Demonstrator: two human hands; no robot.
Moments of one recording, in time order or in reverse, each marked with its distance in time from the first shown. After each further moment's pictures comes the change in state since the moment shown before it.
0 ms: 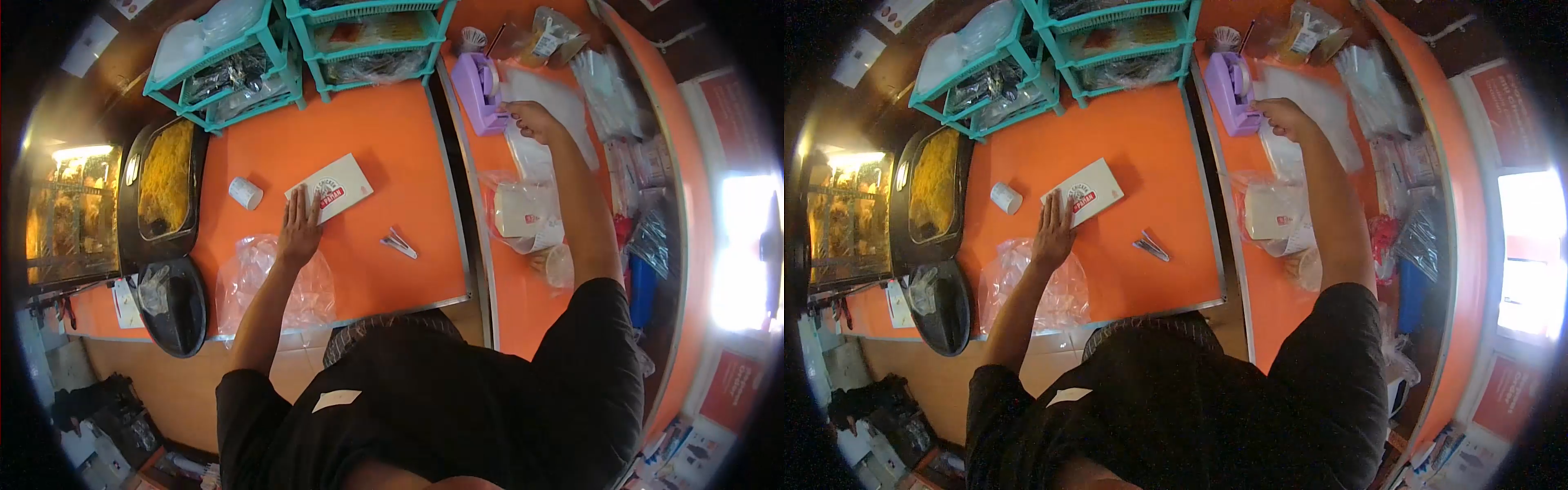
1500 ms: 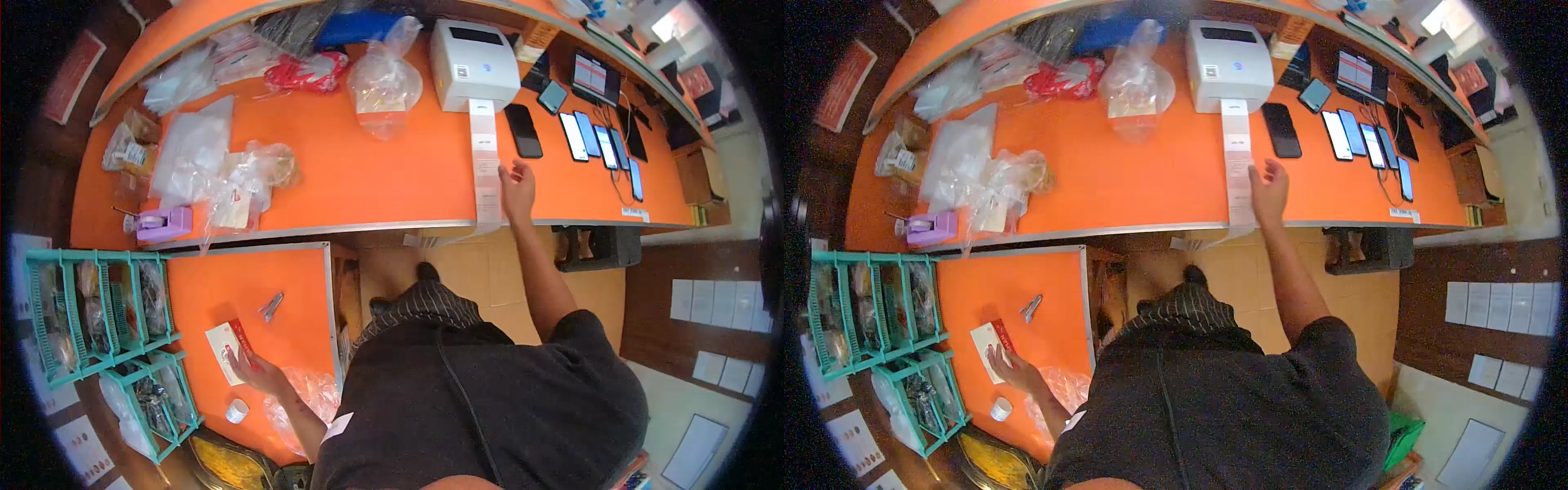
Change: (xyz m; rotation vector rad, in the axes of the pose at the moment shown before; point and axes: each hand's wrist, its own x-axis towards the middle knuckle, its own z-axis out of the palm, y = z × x) left_hand -0.031 0.089 -0.036 -0.429 0.484 0.479; right_hand -0.585 0.400 0.292 0.165 2.031 0.447
